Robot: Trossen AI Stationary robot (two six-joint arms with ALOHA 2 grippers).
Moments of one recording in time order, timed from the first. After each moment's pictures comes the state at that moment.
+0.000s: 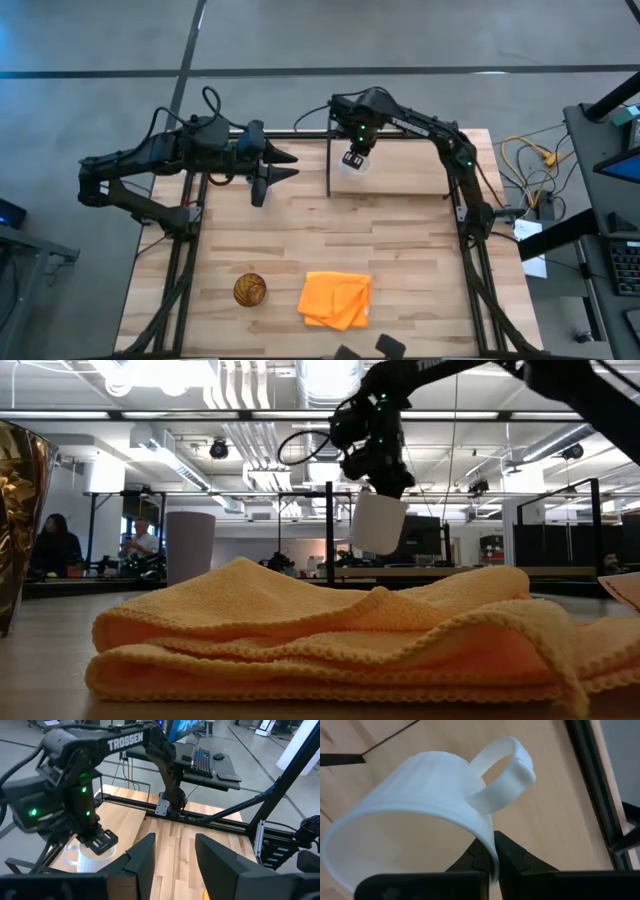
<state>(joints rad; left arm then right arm) 0.05 1.20 1.56 -0.62 -0.05 -0.18 -0.52 2.14 2.10 -1.49 0.03 -0.03</state>
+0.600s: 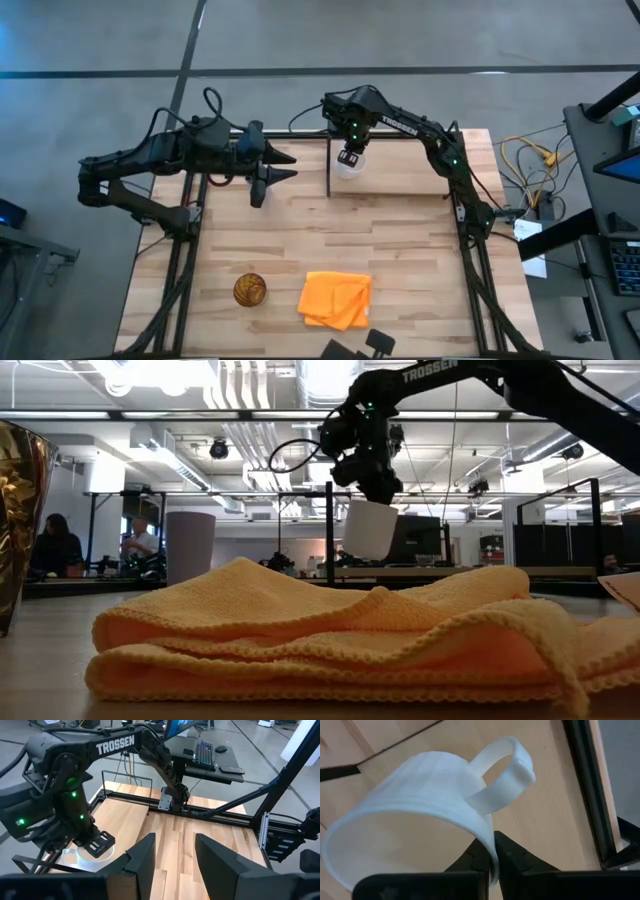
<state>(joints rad) 0.05 1.20 1.56 -0.65 -0.06 -0.14 -0.52 2.27 2.28 -1.57 0.03 -0.08</state>
